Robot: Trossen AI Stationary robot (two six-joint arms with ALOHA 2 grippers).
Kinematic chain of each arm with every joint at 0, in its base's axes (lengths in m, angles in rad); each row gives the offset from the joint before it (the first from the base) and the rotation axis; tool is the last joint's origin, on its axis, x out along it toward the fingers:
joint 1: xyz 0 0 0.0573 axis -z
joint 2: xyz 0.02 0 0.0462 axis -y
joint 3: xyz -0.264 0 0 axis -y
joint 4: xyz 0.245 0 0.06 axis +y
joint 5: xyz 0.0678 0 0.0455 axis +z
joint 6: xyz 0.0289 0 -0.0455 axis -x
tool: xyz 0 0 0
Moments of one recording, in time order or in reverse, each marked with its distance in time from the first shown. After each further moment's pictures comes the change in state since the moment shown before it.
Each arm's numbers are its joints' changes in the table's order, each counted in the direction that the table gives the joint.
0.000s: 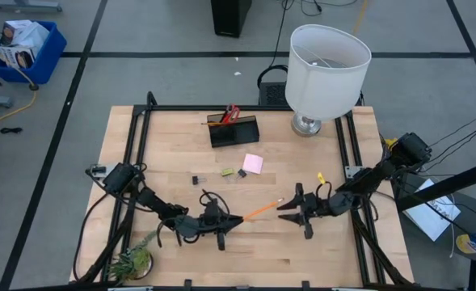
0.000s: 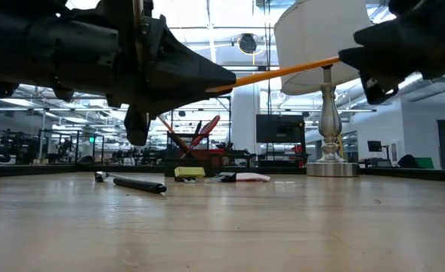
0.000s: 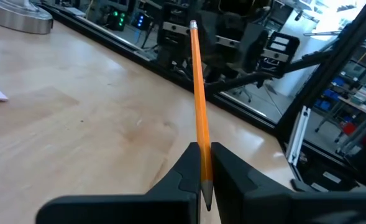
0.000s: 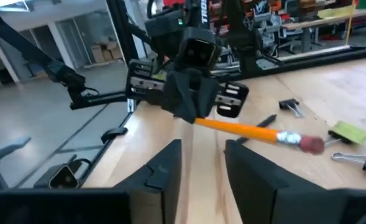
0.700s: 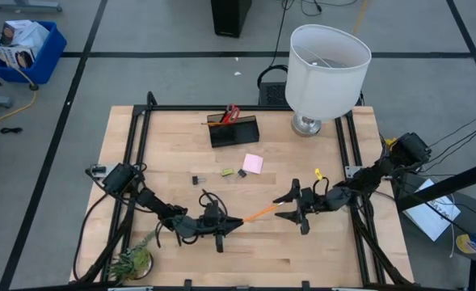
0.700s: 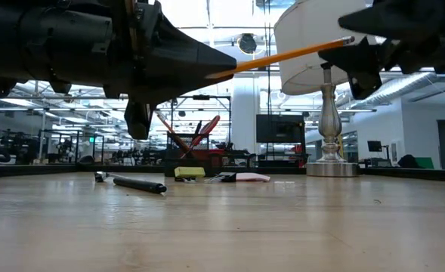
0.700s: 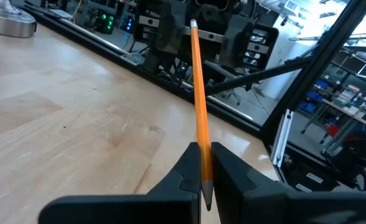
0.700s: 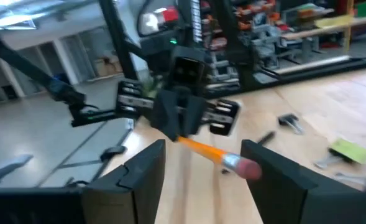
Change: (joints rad) left arm 0.006 0.000 0.000 -0.050 -0.026 -0.023; right arm 0.082 0.000 0.013 -0.057 0.077 0.005
